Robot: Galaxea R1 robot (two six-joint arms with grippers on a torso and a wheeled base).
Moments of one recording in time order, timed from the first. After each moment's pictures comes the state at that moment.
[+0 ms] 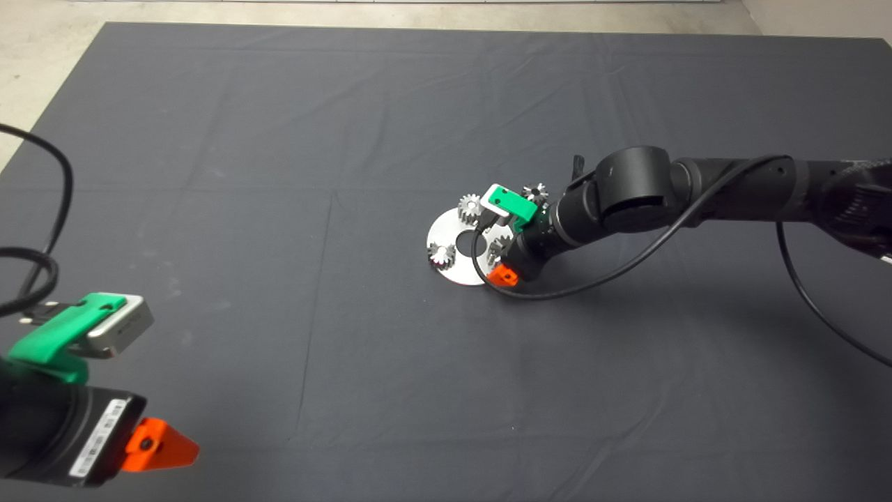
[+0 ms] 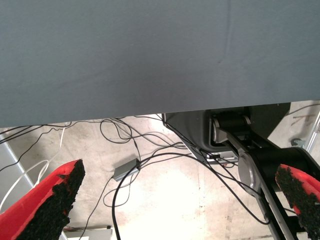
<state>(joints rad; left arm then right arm) -0.68 1.85 -0.32 -0.05 1.52 -1.45 0.25 2.60 -1.13 -0.61 -1.14 0.61</state>
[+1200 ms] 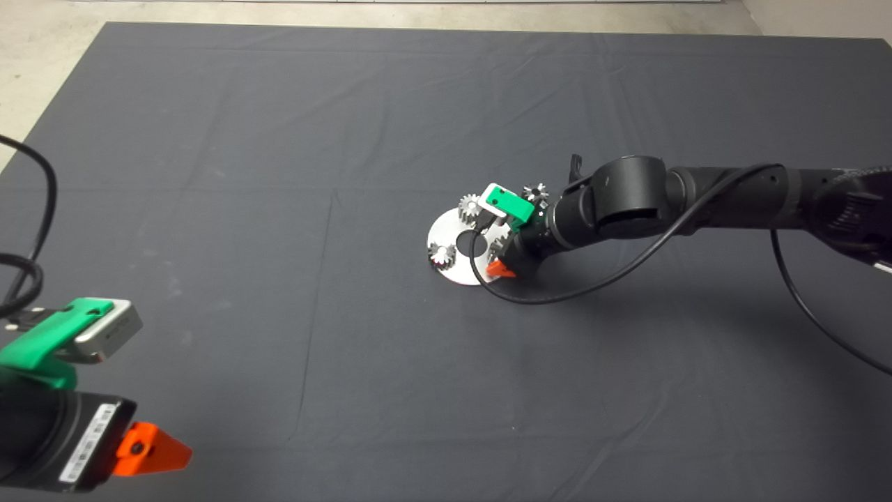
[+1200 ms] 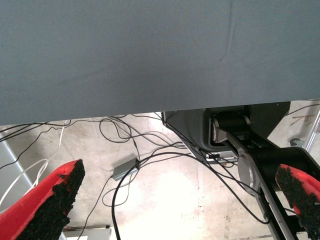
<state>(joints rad) -0.68 1.84 -0.32 -0.05 1.52 -1.45 0.23 2.61 -1.13 -0.71 -1.14 0.61</state>
